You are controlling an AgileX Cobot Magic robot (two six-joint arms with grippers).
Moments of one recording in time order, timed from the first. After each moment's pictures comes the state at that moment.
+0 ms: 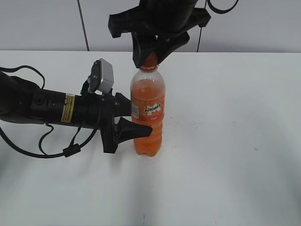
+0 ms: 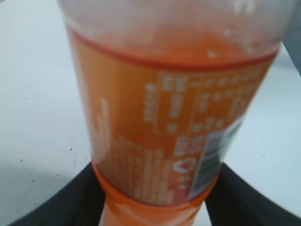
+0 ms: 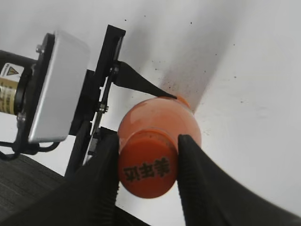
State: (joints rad) left arm -0.31 2.06 -0.93 1.37 -1.00 -0.64; right arm 0.72 1.89 -1.81 0.06 1.19 0.17
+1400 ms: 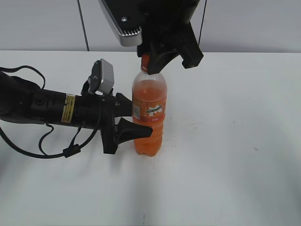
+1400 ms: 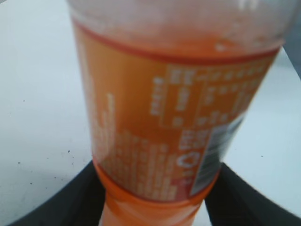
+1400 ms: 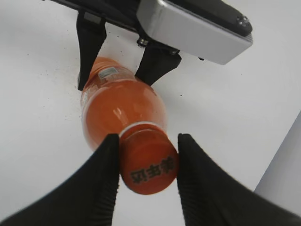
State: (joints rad) left arm -0.31 2.06 -0.93 1.37 -1.00 -0.63; right arm 0.72 1.88 -1.81 0.05 1.21 -1.46
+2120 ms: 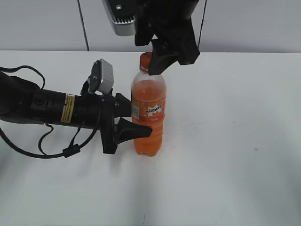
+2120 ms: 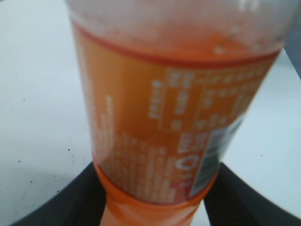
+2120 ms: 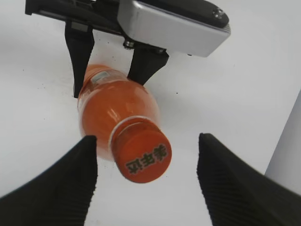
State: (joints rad) left arm -0.31 2.06 -0.93 1.38 -1.00 -0.63; right arm 0.72 1.86 -1.81 0.07 1.20 -1.36
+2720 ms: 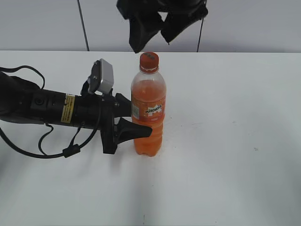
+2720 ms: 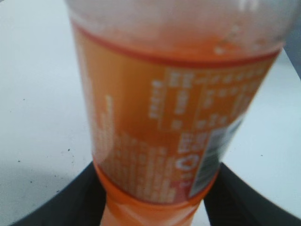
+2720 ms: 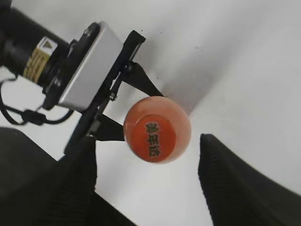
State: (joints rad) left arm -0.31 2.06 -0.93 1.38 -1.00 -0.63; right arm 0.72 1.79 -1.81 0.07 1.20 -0.02
